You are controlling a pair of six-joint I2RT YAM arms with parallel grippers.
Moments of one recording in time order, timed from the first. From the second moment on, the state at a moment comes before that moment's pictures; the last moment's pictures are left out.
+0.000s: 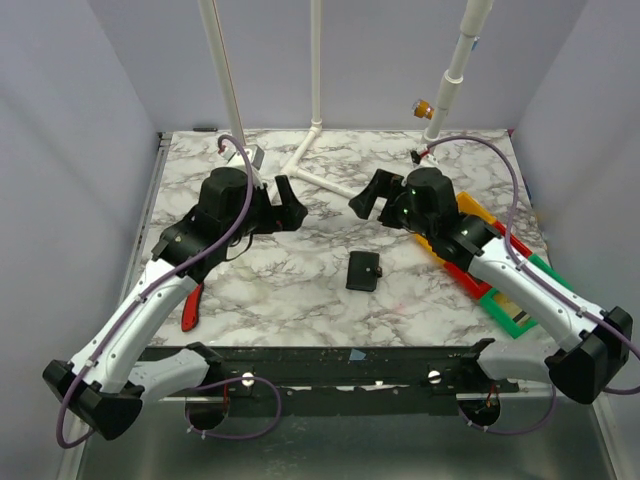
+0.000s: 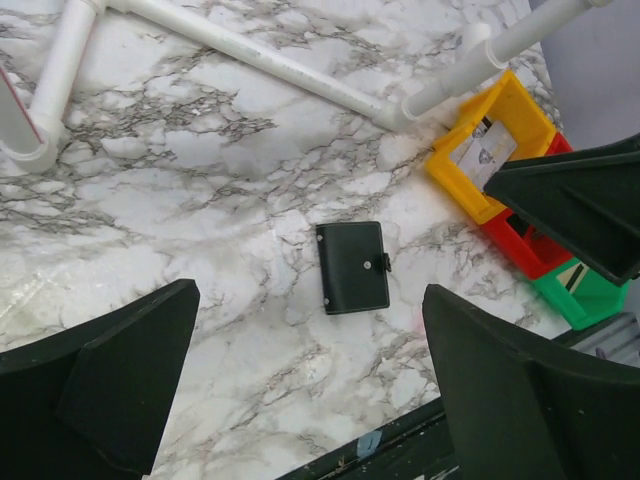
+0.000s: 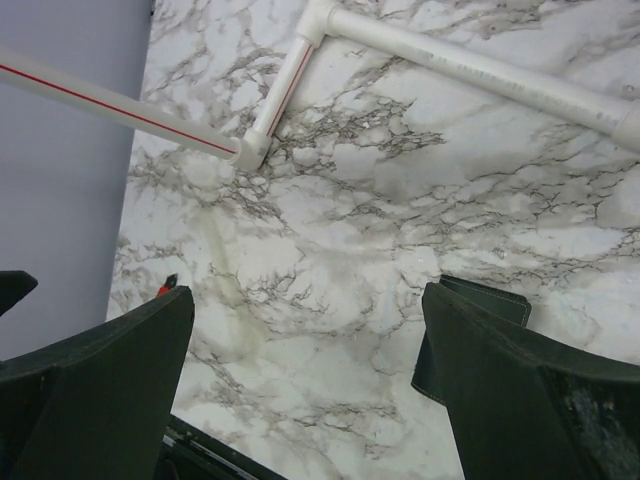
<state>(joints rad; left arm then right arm) -0.57 1.08 1.21 -0.59 -0.01 -0.53 0.66 1.25 1.13 -0.33 0.15 0.71</state>
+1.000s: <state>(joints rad) -0.56 0.98 1.16 -0.63 -0.07 -0.52 0.66 1.15 1.09 -0.28 0.18 0.70</state>
